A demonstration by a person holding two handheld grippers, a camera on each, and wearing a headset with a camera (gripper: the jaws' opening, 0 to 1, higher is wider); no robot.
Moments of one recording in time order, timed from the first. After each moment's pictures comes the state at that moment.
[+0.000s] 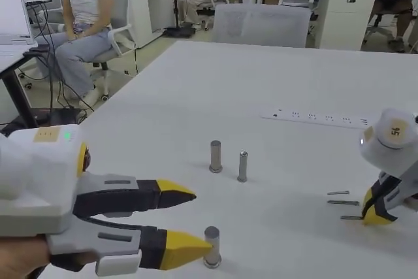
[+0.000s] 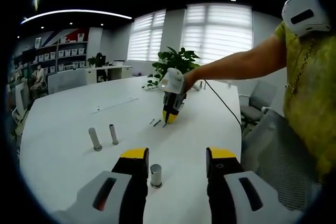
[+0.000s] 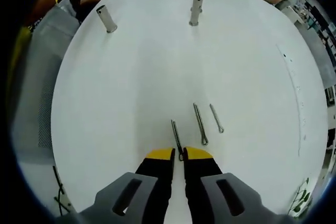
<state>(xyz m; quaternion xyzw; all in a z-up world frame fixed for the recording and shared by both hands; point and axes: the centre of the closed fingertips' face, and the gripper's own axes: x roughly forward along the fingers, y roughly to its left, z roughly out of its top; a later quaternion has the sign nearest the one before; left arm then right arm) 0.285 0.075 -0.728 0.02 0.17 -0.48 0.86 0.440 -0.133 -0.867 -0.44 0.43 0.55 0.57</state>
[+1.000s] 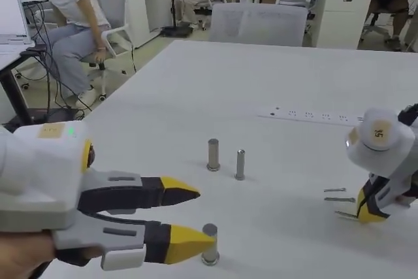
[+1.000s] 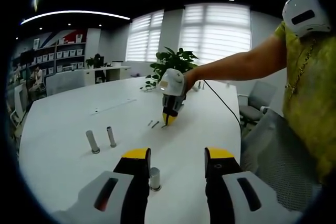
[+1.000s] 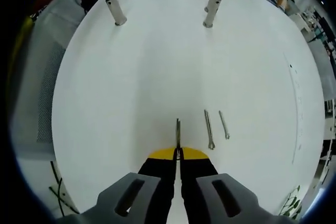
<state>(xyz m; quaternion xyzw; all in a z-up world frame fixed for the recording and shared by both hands) 0.285 0.068 -0.725 0.02 0.17 -0.48 0.86 0.425 -0.125 -0.861 -0.47 0.43 0.55 0.54</state>
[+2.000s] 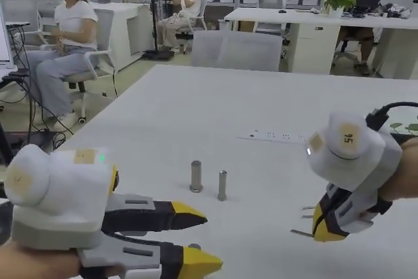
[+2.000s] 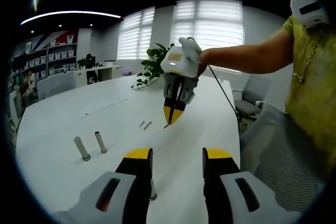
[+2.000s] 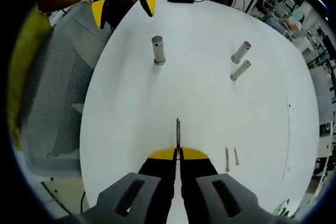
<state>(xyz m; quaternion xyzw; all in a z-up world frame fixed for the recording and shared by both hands) 0.293 0.039 -0.734 0.04 0.17 -0.51 0.84 0.366 -0.076 -0.803 -0.46 0.37 0.59 0.54</state>
